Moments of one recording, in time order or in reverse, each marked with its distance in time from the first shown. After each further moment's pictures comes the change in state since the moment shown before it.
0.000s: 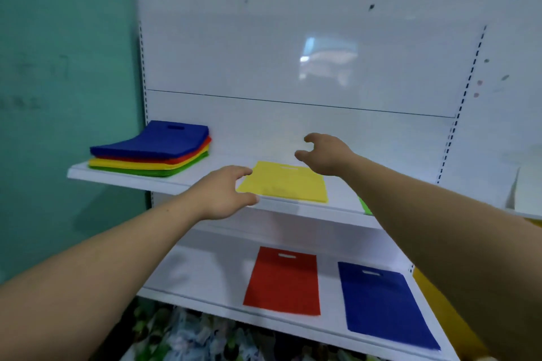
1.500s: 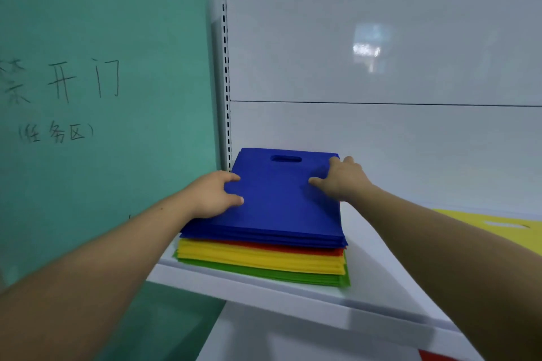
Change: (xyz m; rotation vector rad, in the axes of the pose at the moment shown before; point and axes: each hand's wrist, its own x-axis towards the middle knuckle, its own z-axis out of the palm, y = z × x) left_hand 0.256 -0.467 -0.142 0.049 -0.076 -0.231; right_hand 0.374 -0.265 0.266 -0.038 -0.057 0.174
